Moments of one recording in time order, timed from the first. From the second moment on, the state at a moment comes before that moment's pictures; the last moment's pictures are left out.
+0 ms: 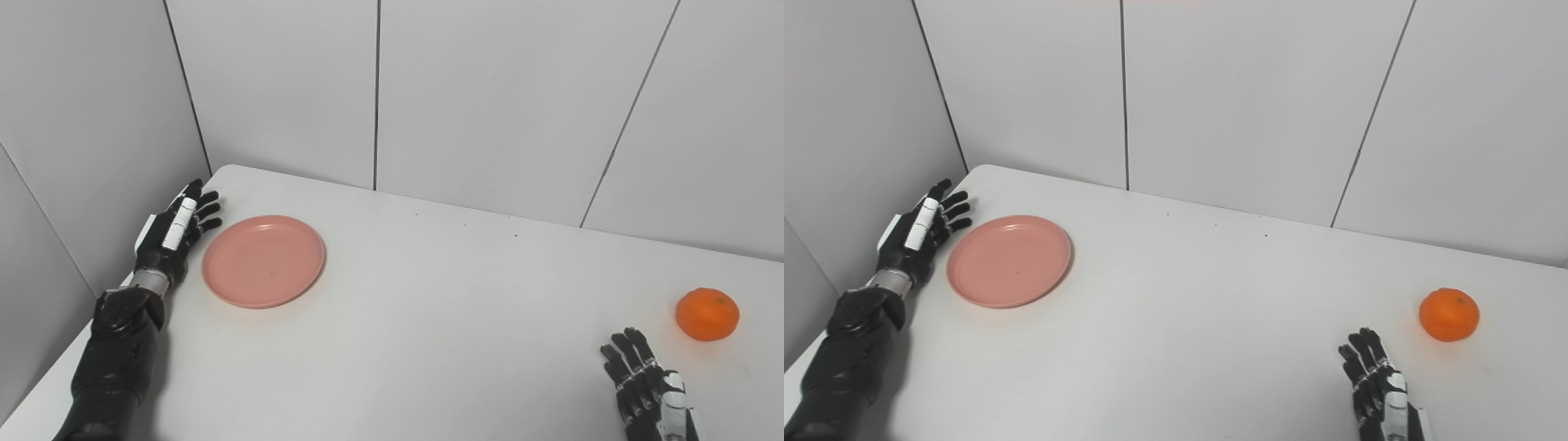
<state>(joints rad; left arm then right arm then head) -0.50 0.50 0.34 0.82 -0.30 -0.23 -0.25 0.10 0.00 -0.05 -0.13 0.26 -0.06 0.16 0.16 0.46</state>
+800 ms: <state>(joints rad) -0.52 0.46 0.42 0.81 -0.54 -0.09 -0.41 0.10 0.00 -0.05 -0.13 0.26 -0.06 0.15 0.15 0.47</state>
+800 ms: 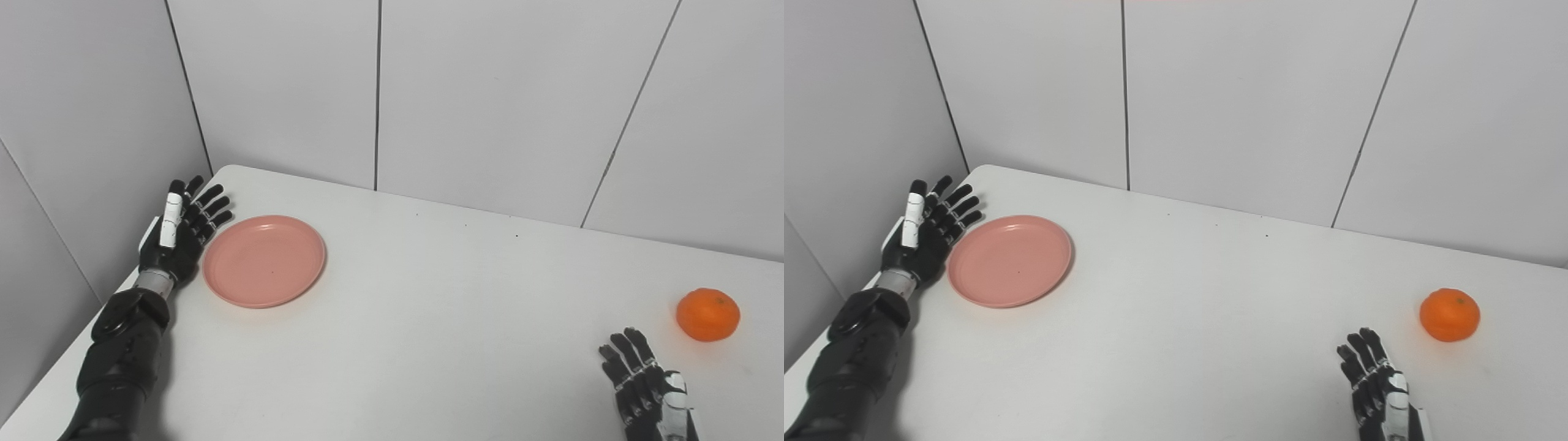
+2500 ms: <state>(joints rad) -0.44 0.30 0.42 0.54 -0.56 0.06 -0.31 0.10 0.01 -0.03 -0.13 0.24 -0.06 0.14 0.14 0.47</state>
